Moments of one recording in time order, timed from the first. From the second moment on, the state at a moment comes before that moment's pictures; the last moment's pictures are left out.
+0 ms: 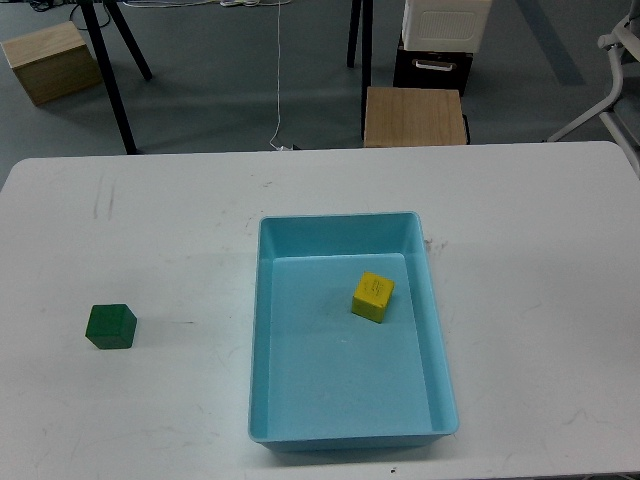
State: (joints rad) left arm -0.65 0.96 -0.52 -0.57 0.09 -0.49 -0.34; right arm 1.56 -1.42 0.00 1.47 -0.11 0.46 0.27
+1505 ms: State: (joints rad) left arm -0.83 1.10 -0.60 -1.31 1.27 -0.49 -0.34; right arm 1.56 -1.41 0.00 1.48 -0.13 0.48 0.27
